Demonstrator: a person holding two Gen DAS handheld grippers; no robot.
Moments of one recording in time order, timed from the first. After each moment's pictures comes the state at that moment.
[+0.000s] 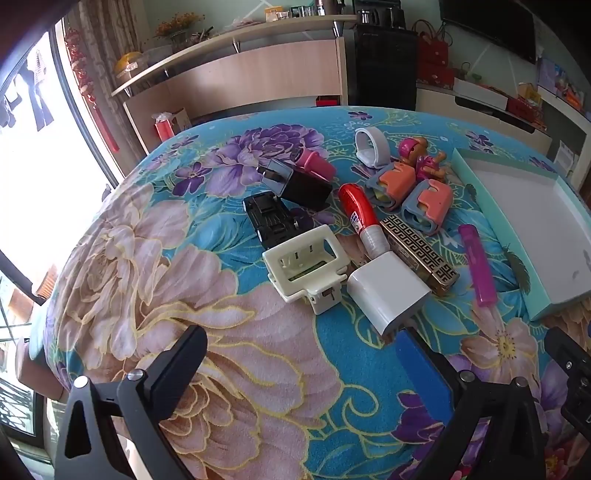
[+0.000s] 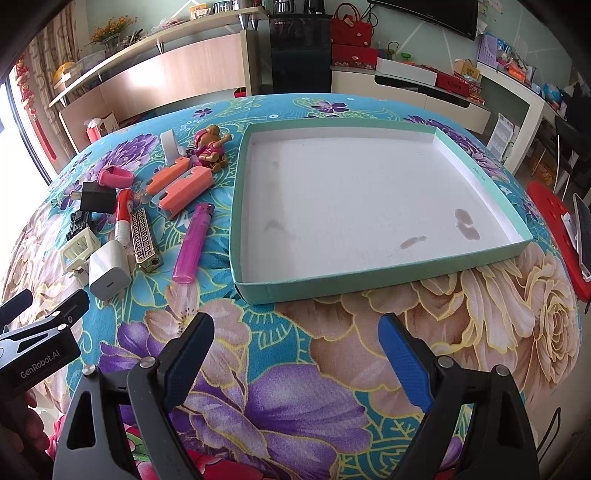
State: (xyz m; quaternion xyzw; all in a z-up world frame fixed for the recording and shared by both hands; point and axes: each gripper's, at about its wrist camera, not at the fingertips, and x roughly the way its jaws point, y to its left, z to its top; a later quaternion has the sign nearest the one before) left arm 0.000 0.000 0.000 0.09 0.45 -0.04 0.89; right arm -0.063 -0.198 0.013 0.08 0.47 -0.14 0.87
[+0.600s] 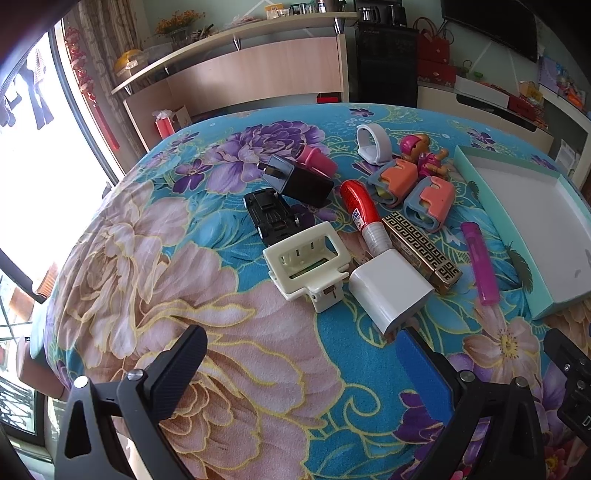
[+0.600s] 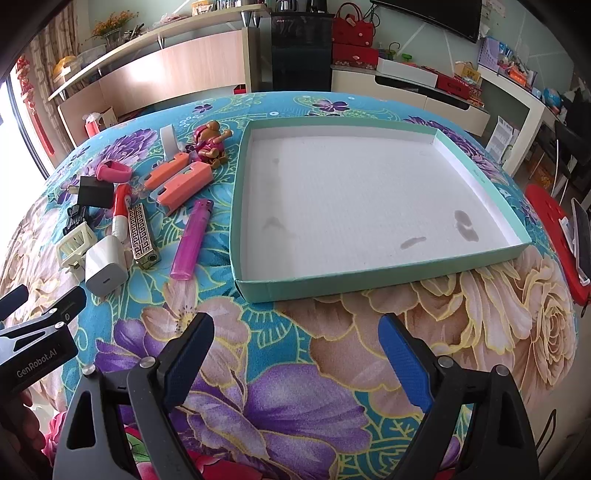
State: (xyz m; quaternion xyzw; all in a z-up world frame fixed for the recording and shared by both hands) left arm 0.002 0.001 -0.003 0.08 0.45 -0.04 0.89; right arm -0.059 -0.195 0.010 0.07 0.48 -0.15 0.86
